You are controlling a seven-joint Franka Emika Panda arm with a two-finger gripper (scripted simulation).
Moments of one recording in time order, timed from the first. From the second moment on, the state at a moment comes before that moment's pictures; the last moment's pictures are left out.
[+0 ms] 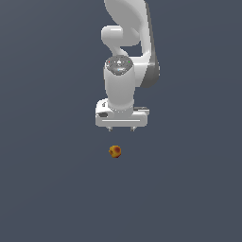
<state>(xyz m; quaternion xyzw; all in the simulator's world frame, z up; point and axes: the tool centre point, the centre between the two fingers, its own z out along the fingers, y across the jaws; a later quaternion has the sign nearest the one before) -0.002 0.003 0.169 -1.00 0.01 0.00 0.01</state>
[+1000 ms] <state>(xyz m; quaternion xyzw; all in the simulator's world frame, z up) -0.002 0.025 0.173 -1.00 -0.02 0.00 0.03</state>
